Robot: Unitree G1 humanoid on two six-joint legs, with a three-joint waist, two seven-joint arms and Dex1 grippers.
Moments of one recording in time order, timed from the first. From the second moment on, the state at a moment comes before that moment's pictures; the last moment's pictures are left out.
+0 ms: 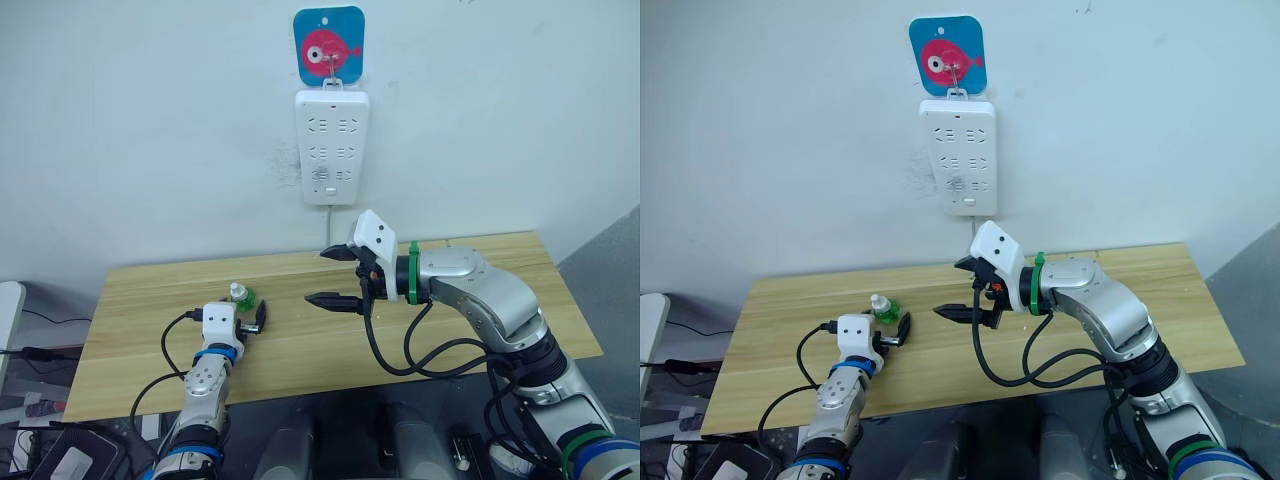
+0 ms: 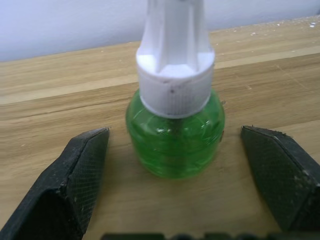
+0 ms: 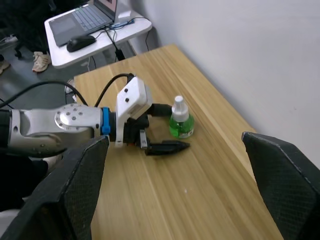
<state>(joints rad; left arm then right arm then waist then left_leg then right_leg) -0.22 0.22 0.18 0.79 -0.05 -0.44 -0.23 -0.64 -0.38 0.35 -0.31 0.38 0.83 0.79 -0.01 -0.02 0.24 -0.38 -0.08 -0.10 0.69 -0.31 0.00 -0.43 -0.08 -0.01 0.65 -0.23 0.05</state>
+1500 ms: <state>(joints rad) -0.44 0.52 -0.21 0.11 -0.26 0.12 -1.15 -0.42 -0.35 0.26 -0.24 0.36 0.59 0.78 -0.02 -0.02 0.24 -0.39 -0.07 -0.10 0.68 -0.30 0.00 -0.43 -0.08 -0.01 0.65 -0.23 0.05</state>
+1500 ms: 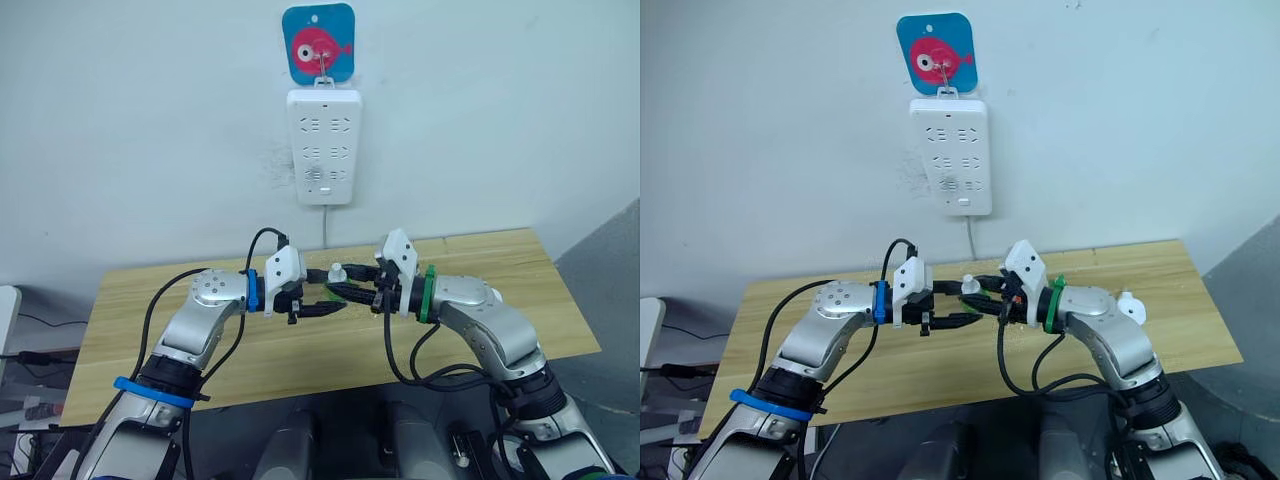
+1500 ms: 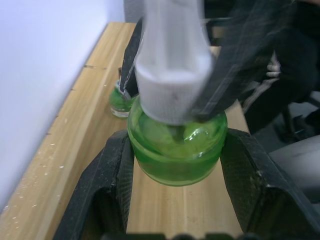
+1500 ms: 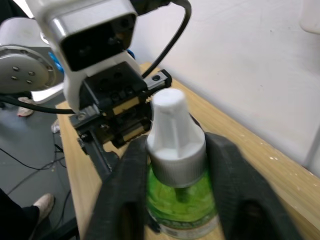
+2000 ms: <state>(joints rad) -0.38 0.56 -0.24 0.04 -0.27 0.03 -1.30 -0.66 -0.42 0.38 0.13 0.33 0.22 1.40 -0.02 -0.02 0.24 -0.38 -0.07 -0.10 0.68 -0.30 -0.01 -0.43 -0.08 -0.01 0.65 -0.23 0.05</state>
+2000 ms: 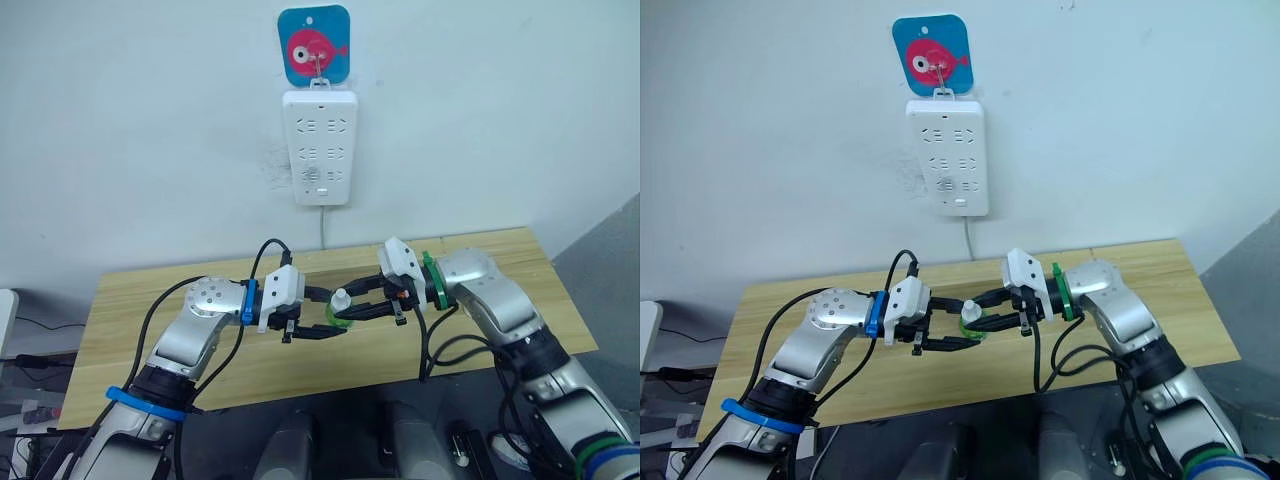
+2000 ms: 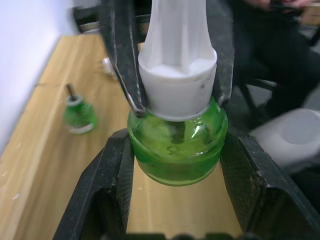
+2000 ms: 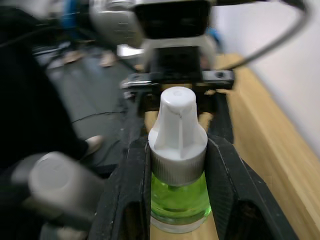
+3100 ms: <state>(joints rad) -0.36 0.42 -0.15 0.12 -0.17 0.00 -0.91 -0.45 -0.23 0.27 -0.19 0.24 0.57 0.68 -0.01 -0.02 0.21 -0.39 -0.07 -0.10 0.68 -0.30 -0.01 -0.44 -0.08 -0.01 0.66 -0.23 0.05</state>
